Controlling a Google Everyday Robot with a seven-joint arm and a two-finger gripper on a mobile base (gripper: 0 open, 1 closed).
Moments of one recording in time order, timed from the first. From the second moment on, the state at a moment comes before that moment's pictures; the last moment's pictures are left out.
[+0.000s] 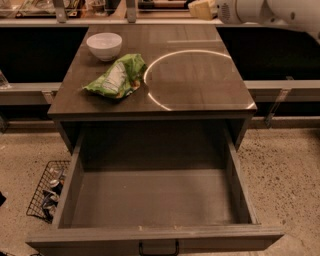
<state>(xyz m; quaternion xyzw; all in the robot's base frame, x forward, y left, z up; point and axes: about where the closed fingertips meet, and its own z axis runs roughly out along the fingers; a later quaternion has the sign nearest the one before) 0.761 -0.117 1.044 -0.33 0.71 0.07 0.61</state>
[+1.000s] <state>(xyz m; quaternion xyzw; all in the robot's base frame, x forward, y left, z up) 0.672 -0.099 1.013 -0.39 0.71 0.10 0.58</state>
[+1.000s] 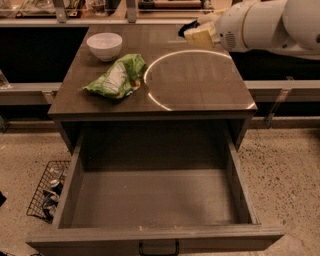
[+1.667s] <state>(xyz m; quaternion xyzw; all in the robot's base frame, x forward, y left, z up) 0.606 -0.045 0.959 -0.53 0.66 0.18 0.50</state>
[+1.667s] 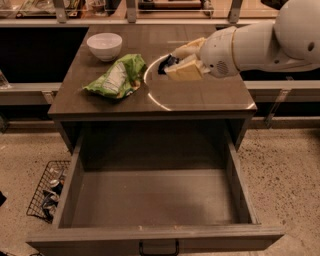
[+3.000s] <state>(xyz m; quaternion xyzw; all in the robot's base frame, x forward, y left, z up) 0.543 -0.025 0.877 -0.56 0.63 0.25 0.47</state>
